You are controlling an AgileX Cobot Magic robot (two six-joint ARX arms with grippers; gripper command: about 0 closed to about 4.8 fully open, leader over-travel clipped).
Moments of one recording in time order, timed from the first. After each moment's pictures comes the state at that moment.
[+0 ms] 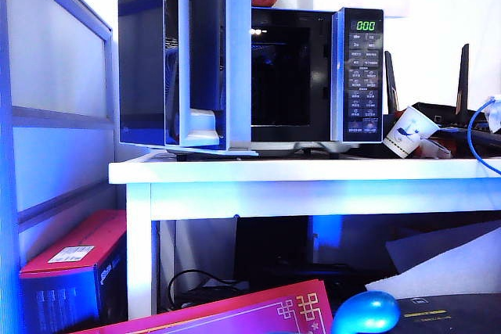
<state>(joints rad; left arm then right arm) -0.30 1.83 1.94 -0.44 0.46 0.27 0.37 2.20 2.26 0.19 -0.31 -0.18</state>
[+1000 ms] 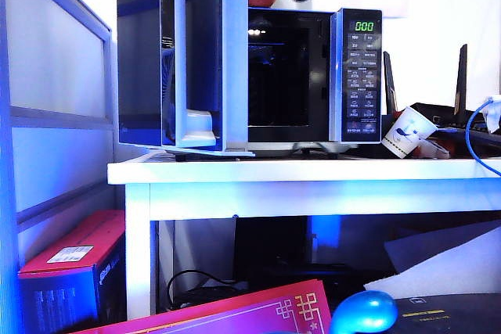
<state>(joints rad) -0.30 1.83 1.94 -0.45 0.46 0.27 0.36 2.22 2.26 0.12 -0.29 -0.18</state>
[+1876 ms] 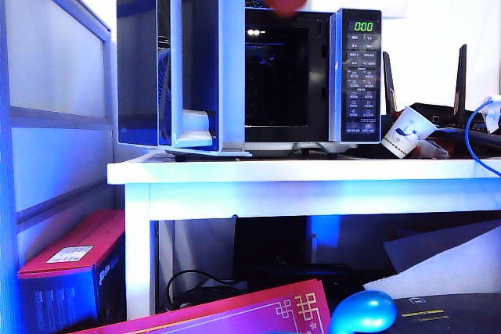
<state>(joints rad) -0.30 1.83 1.94 -0.46 0.46 0.27 0.35 1.97 2.21 -0.63 -0.26 -0.37</state>
